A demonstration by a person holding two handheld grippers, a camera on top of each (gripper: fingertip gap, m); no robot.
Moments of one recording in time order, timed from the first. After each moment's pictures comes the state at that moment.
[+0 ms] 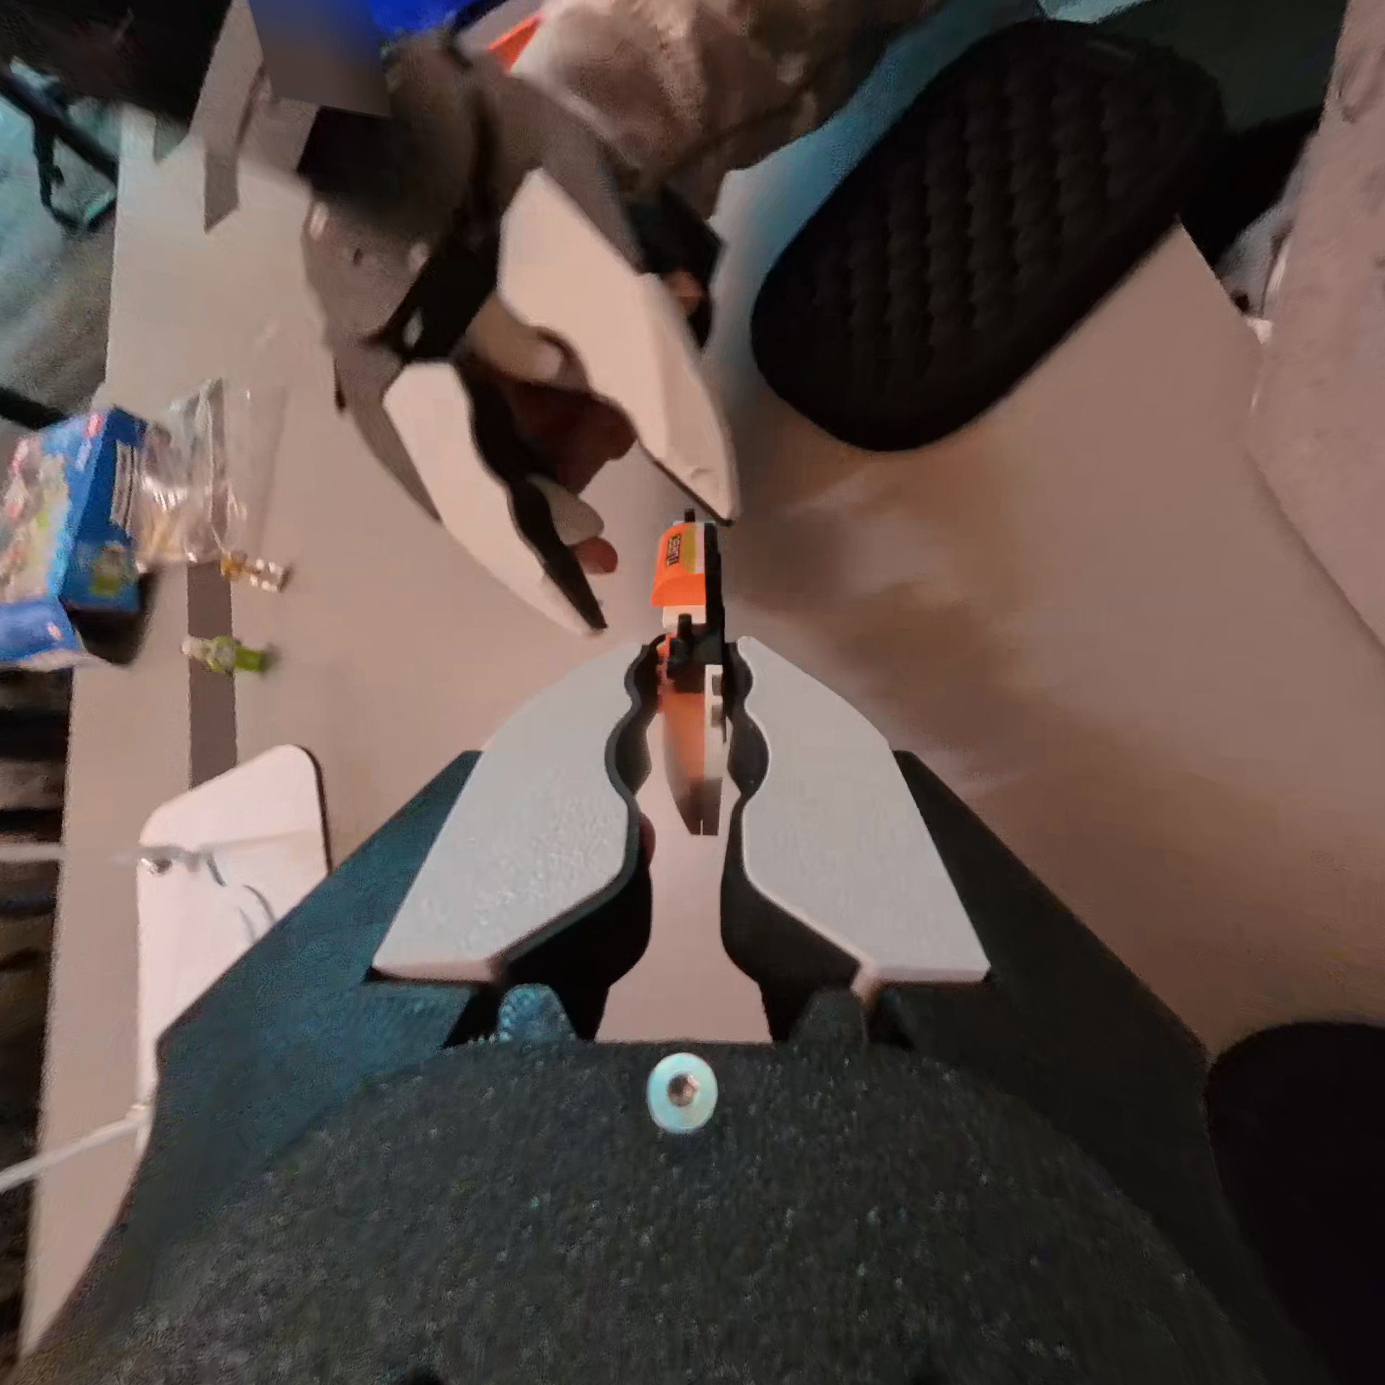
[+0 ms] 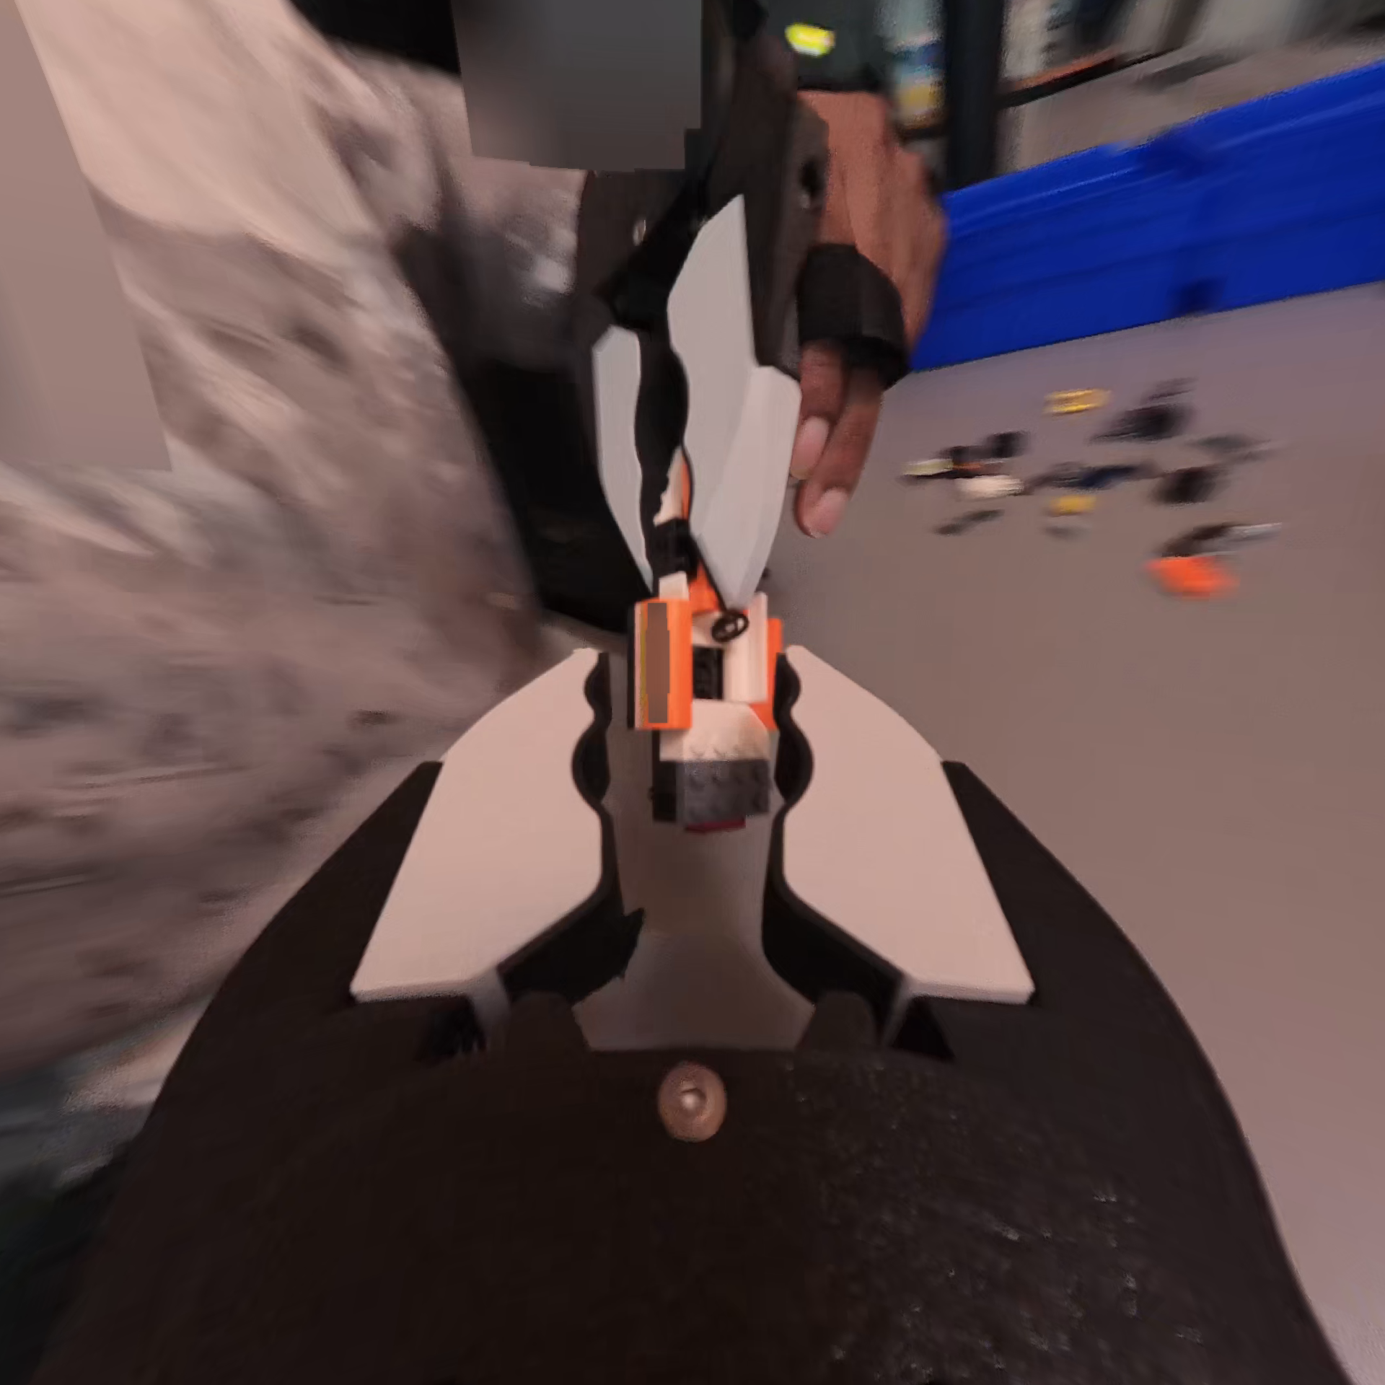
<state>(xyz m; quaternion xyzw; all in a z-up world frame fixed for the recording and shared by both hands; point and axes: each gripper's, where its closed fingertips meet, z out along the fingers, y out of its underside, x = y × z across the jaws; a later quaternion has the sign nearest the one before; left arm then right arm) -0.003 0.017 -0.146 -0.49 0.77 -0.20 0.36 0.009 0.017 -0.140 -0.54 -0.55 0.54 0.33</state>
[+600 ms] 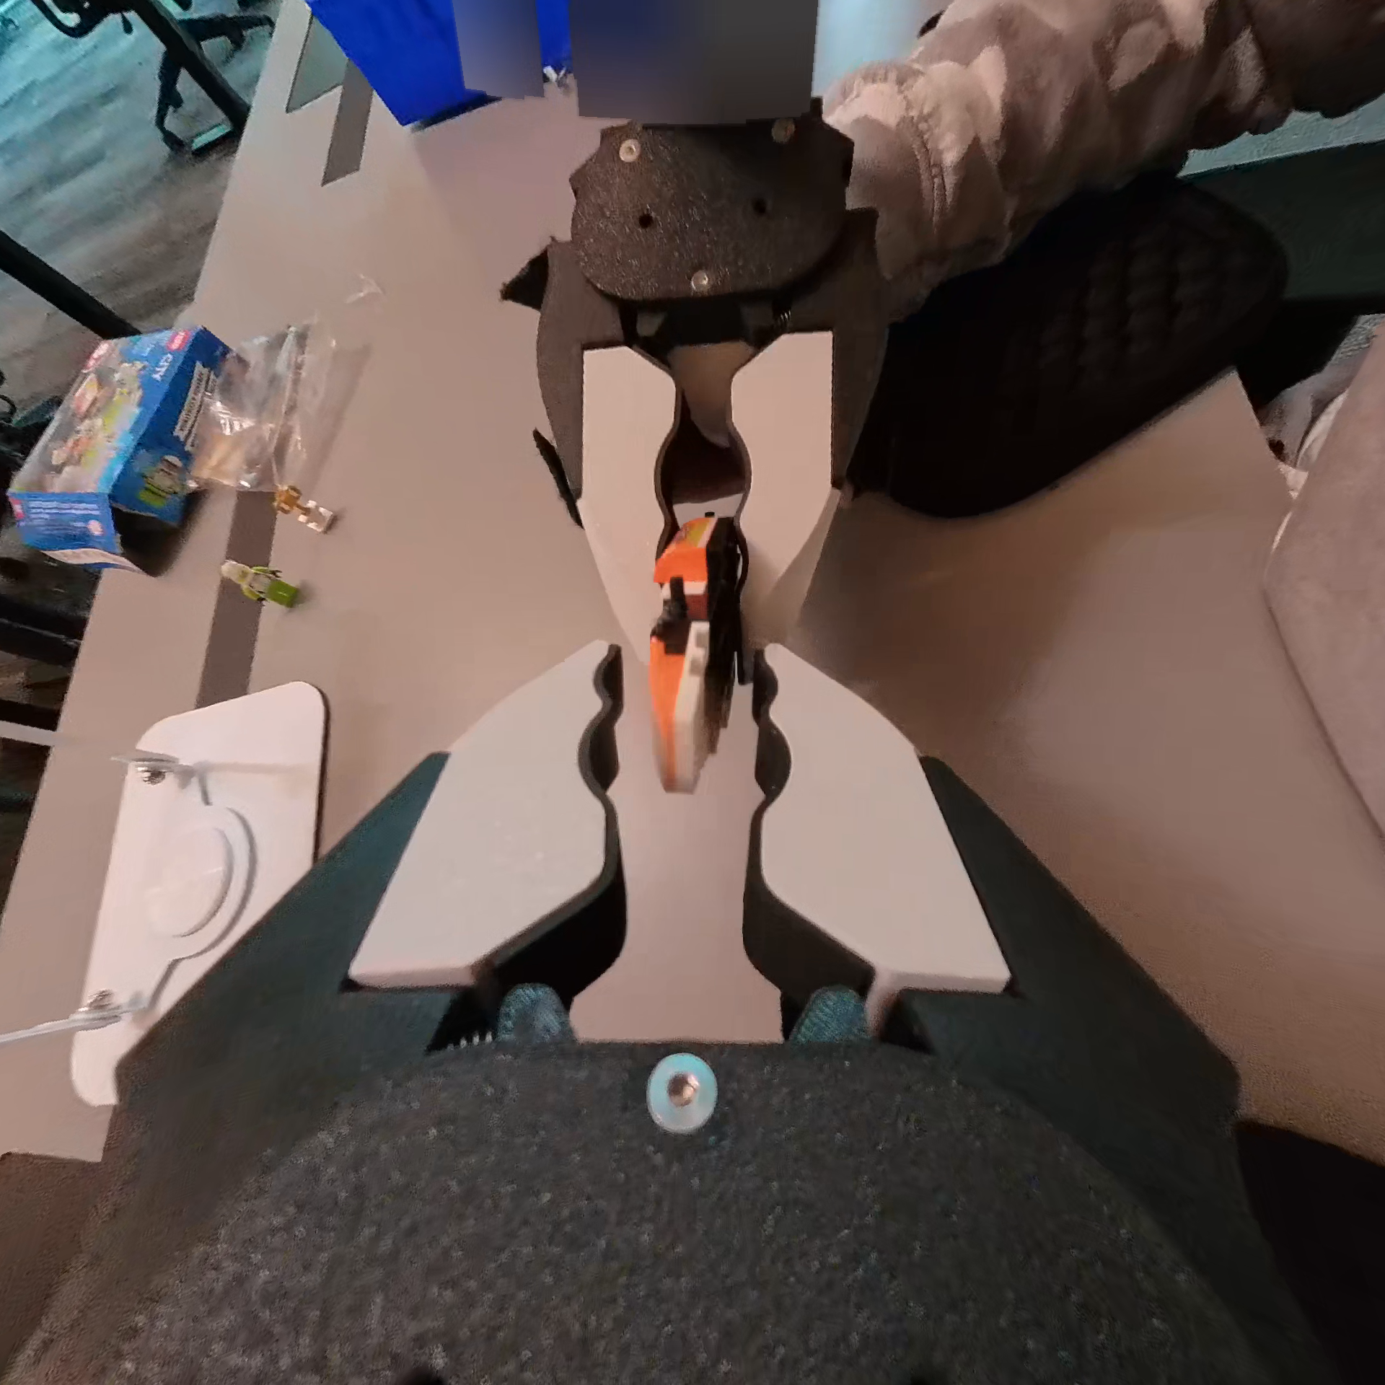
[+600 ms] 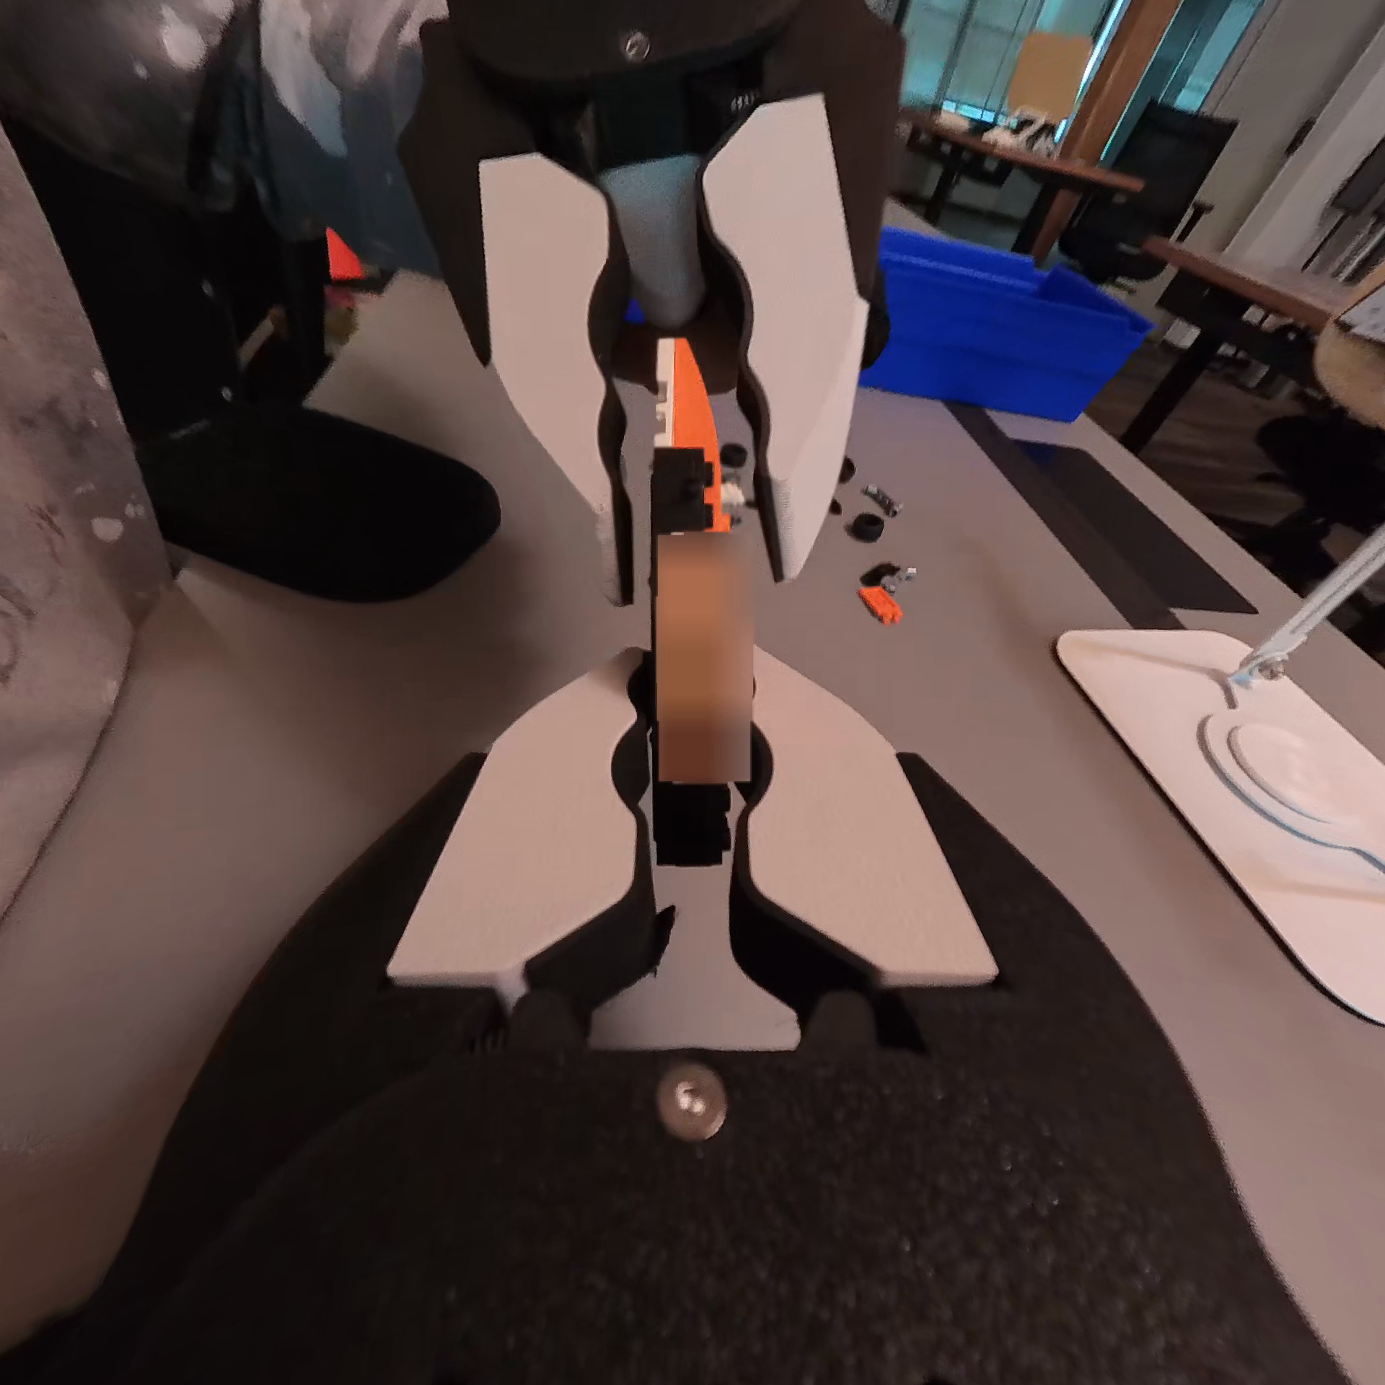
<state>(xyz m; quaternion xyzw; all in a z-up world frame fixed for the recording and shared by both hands) -0.005 0.025 -0.131 -0.55 0.71 -0.22 0.38 -0.015 0.028 -0.150 -0.56 -0.55 0.35 0.51</state>
